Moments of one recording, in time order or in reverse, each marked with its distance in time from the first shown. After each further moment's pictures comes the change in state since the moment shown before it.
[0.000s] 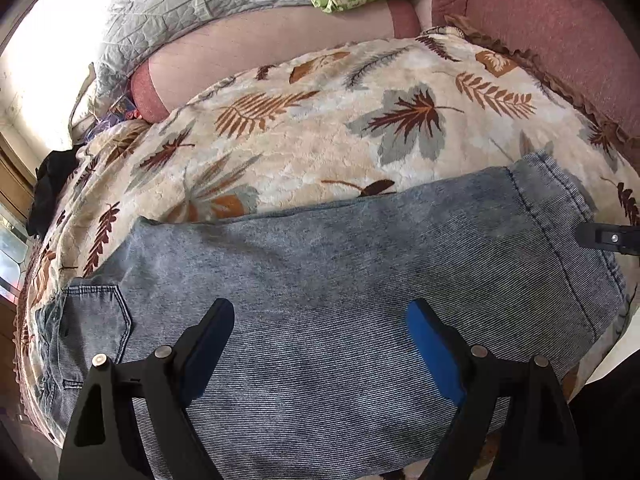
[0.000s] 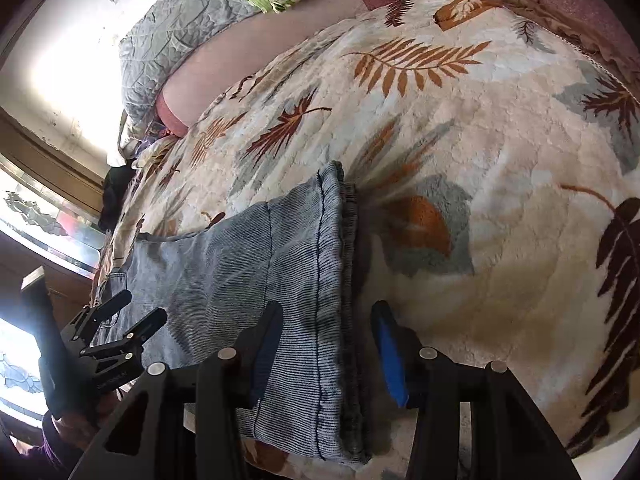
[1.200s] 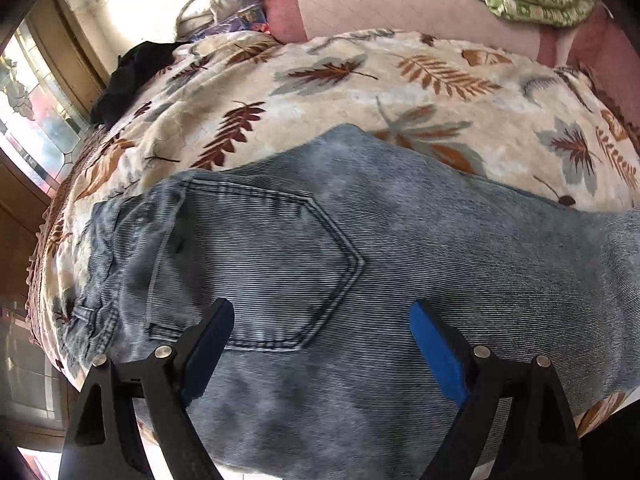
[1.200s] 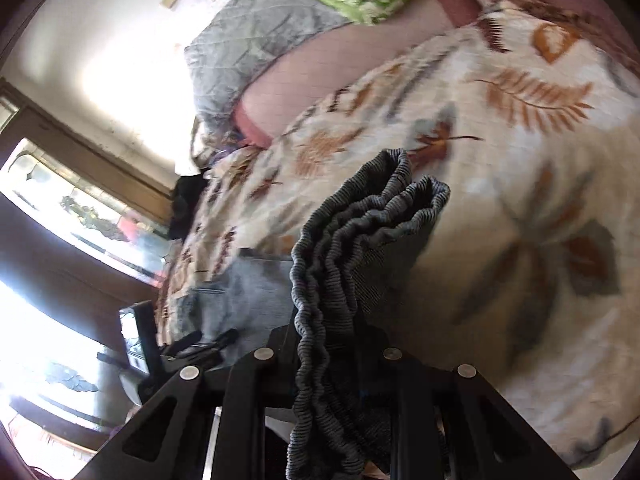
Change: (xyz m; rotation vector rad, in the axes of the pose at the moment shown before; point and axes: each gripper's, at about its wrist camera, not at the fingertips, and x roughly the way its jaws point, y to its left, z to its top) left arm 0.012 0.165 -0.048 -0.326 0.125 0.144; right arm -0.008 0.125 0.017 -0.025 -0.047 0.240
